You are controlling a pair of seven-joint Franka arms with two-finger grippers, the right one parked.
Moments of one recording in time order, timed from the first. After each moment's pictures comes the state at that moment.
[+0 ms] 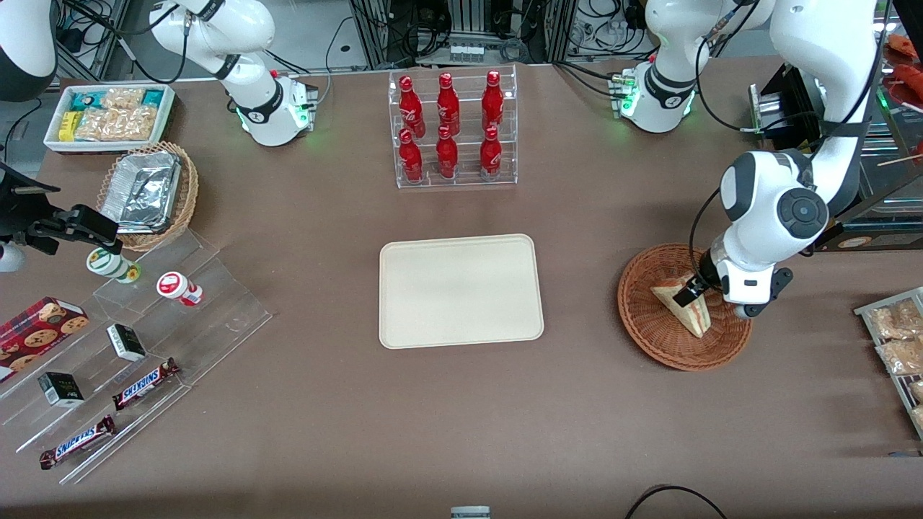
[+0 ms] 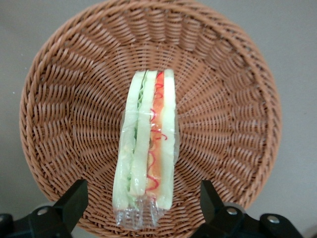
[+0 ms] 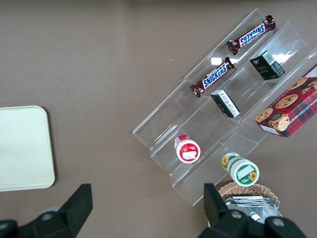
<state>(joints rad) 0.04 0.22 -0.14 -2.19 0.01 2.37 -0.81</state>
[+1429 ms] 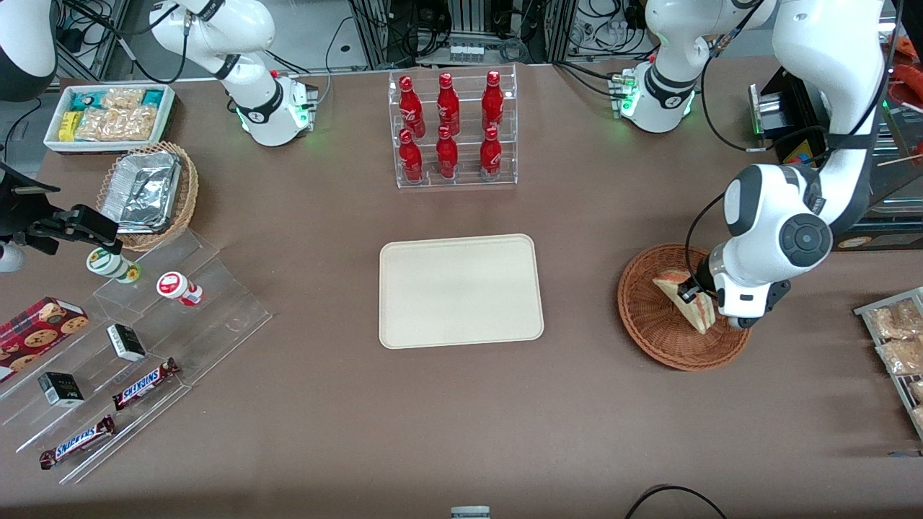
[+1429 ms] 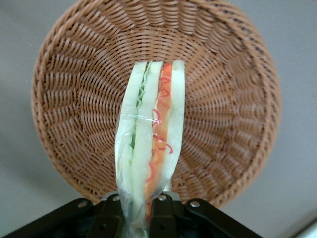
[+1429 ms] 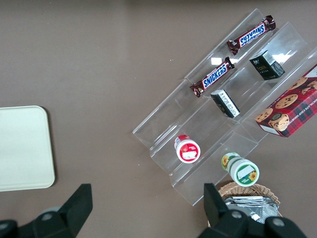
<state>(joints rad) 0.04 0.27 -0.16 -1.99 0.01 2.10 -0.79</state>
